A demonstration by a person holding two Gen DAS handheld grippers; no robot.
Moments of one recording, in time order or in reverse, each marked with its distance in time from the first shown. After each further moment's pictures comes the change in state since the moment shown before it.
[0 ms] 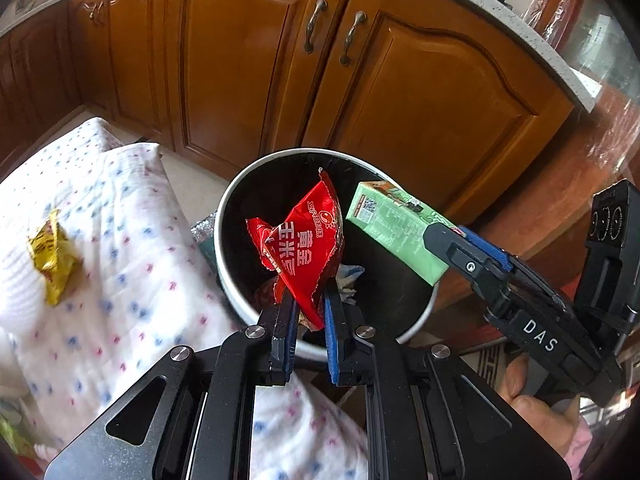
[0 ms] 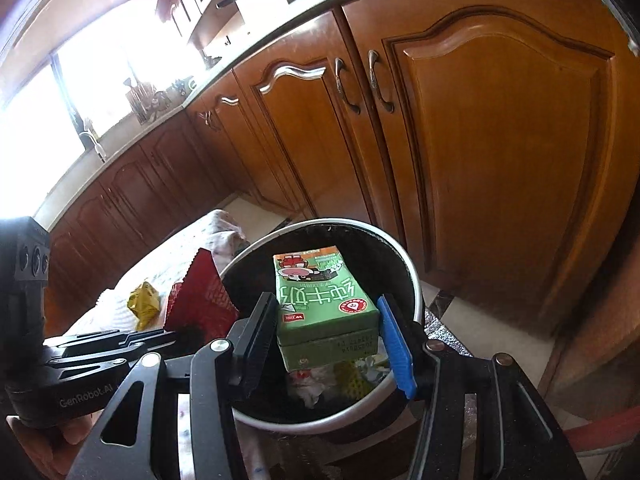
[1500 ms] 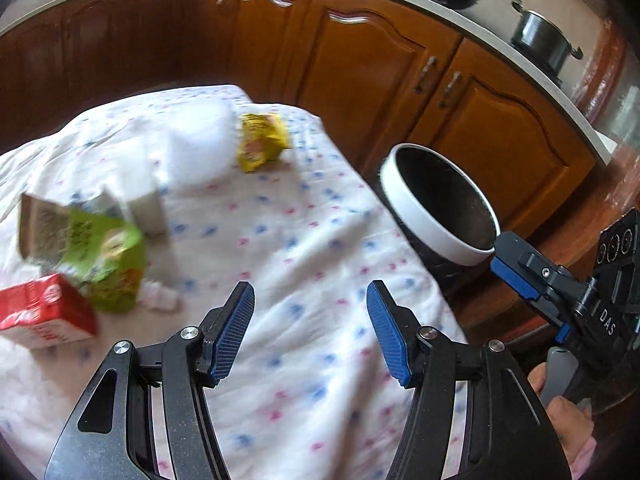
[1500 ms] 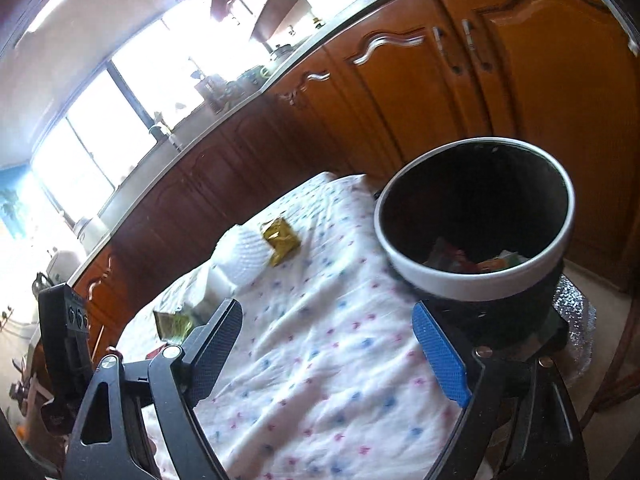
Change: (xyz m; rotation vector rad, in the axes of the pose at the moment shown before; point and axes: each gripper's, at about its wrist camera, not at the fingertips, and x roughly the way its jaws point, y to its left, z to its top) left arm -0.118 0.104 -0.147 -0.261 -0.161 0.160; right arm -0.034 0.101 -0.079 0.016 0.040 0.296
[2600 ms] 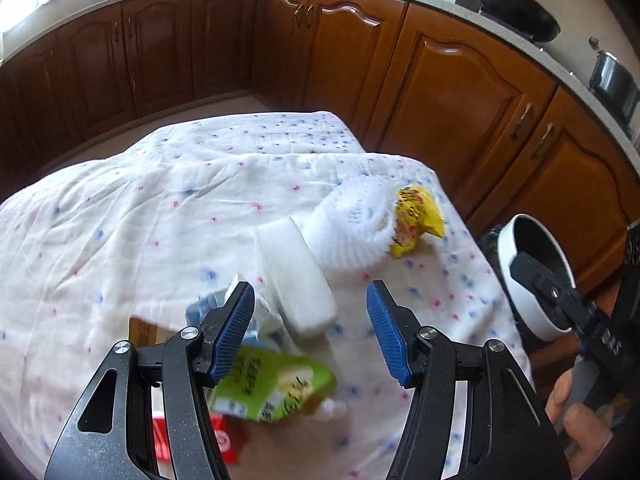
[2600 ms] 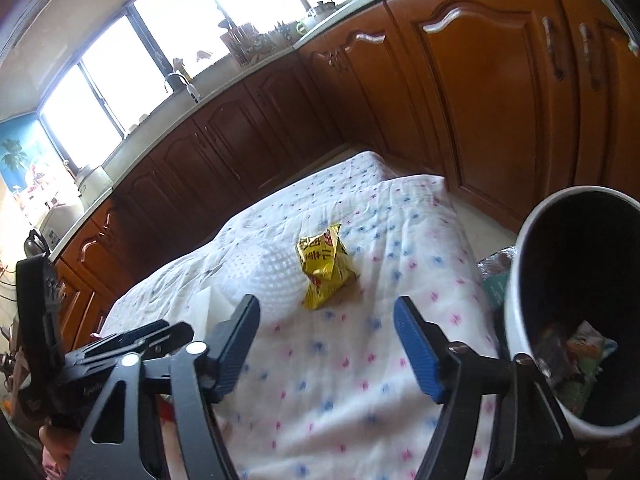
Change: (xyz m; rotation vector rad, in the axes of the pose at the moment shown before) left arm 0.017 0.093 0.079 -0.063 -0.021 0.221; right arm 0.137 0.060 0.055 -0.136 0.143 0.025
